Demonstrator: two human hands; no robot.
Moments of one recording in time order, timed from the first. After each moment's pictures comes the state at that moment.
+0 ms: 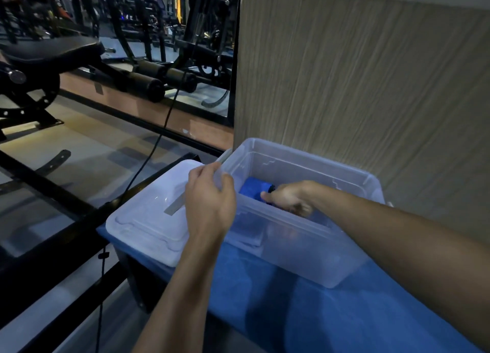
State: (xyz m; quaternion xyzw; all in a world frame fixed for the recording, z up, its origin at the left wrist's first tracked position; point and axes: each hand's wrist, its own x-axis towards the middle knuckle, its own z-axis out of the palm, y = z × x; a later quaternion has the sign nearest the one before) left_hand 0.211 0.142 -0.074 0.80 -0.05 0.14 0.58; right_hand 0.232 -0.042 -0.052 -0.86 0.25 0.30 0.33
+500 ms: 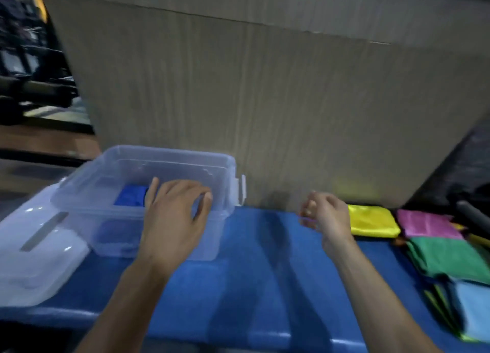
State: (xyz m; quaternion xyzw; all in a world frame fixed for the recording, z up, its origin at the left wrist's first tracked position) left_hand 0.108 0.031 -0.060 0.83 -0.39 0.20 0.34; right_hand -0.047 -0.206 -0.061 -0.55 0.40 -0.38 0.62
